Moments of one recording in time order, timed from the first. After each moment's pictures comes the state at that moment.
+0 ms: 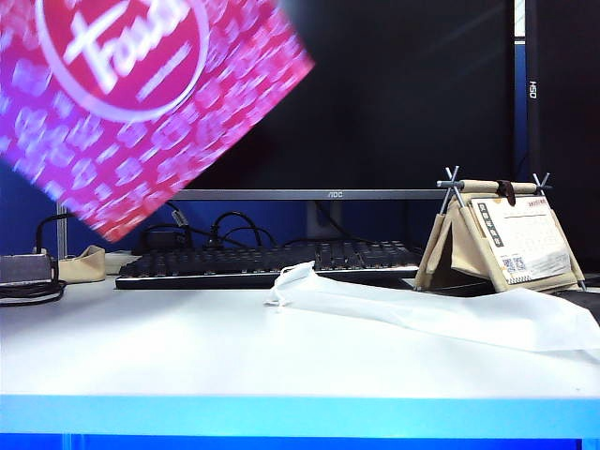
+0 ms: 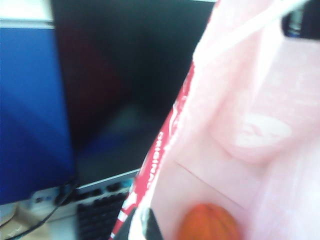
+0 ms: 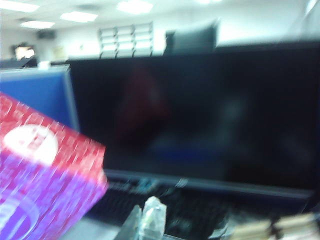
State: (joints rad) left arm -0.03 0.57 0.64 0.09 0.40 -0.02; right arm 0.62 0.36 0.83 -0.25 0.20 0.03
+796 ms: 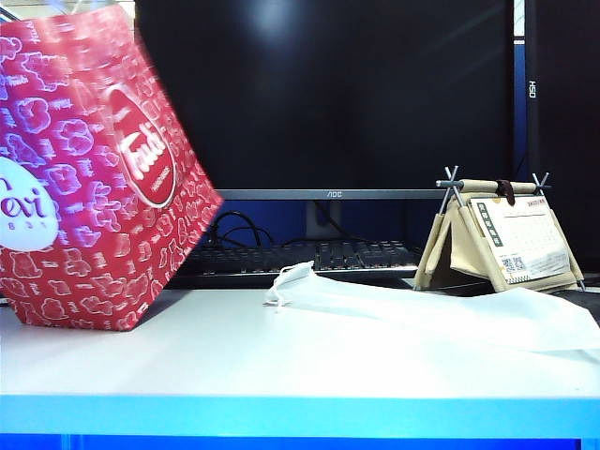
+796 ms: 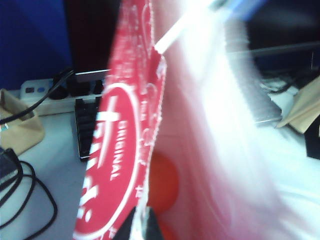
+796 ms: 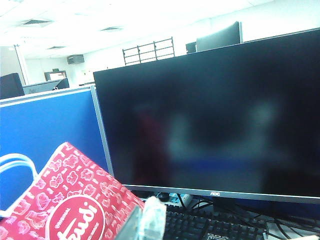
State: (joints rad) left arm -0.03 0.84 0.57 0.06 0.36 0.02; right arm 0.62 0.36 0.72 -0.07 0.13 0.13
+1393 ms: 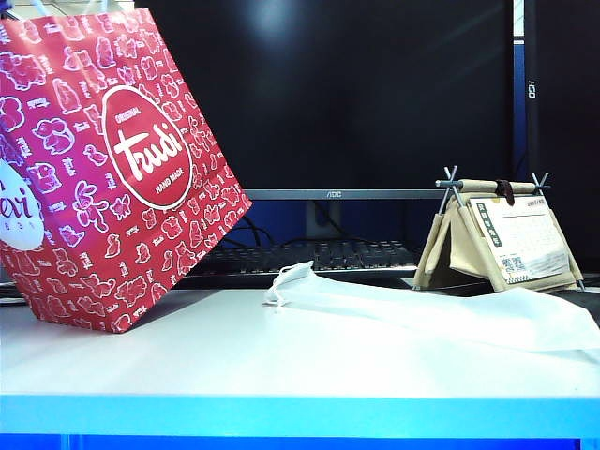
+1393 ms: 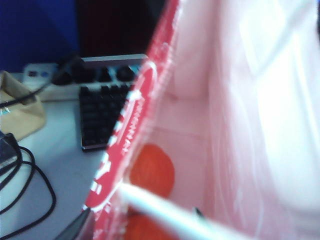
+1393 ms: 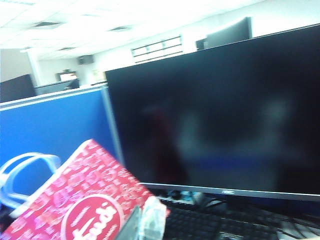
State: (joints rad) left arm -0.03 0.90 0.57 0.10 0.33 -0.05; right arm 0.62 0.36 0.72 -0.07 0.08 0.16
